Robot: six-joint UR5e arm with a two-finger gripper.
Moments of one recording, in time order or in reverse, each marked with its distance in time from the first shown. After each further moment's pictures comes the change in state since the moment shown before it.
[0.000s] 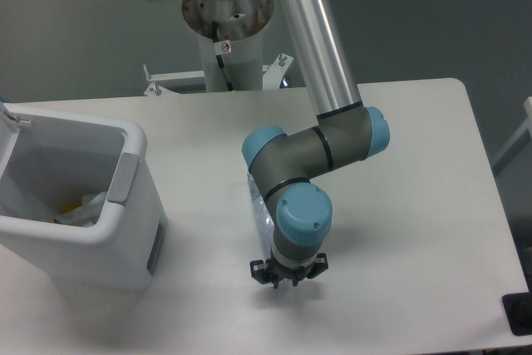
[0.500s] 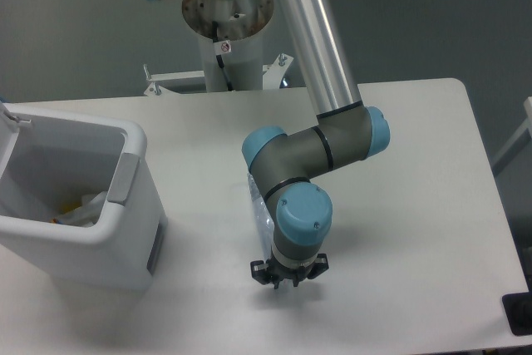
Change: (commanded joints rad) arm 0.002 0.026 0.024 0.002 -0.012 0.005
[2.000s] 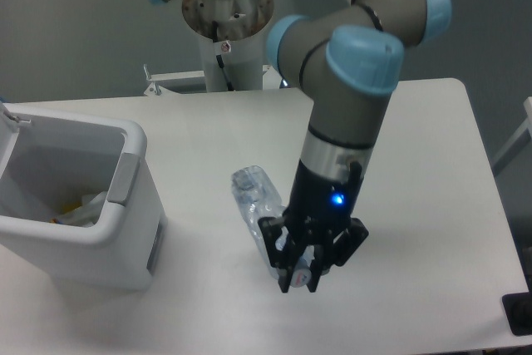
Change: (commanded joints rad) arm 0.074 0.256 0.207 0.006 -0.457 -0.117
